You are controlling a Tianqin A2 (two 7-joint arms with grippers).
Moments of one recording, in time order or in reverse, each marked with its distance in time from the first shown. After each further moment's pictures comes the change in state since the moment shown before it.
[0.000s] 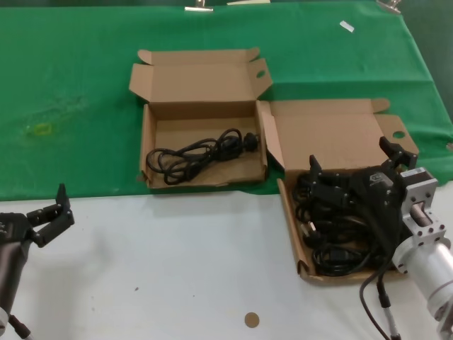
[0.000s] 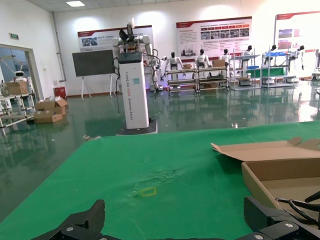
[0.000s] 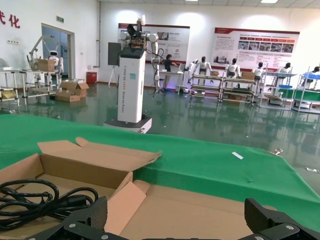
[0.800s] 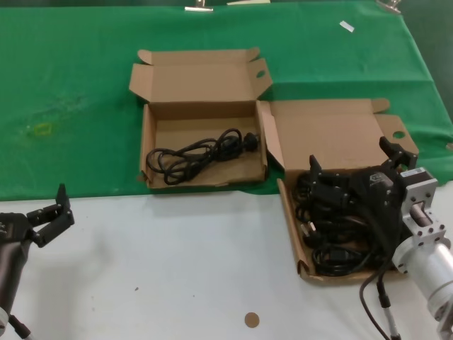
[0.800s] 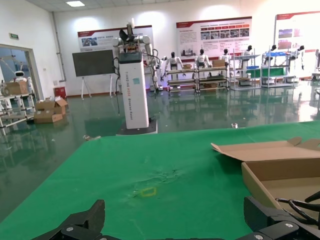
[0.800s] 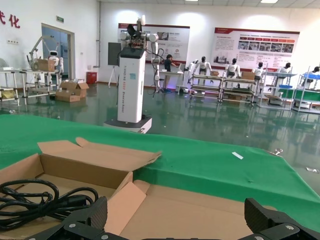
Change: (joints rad) left arm 0.000 0.000 0.000 0.000 0.000 0.000 0.000; right arm 0.000 0.000 0.000 0.000 0.000 0.000 0.000
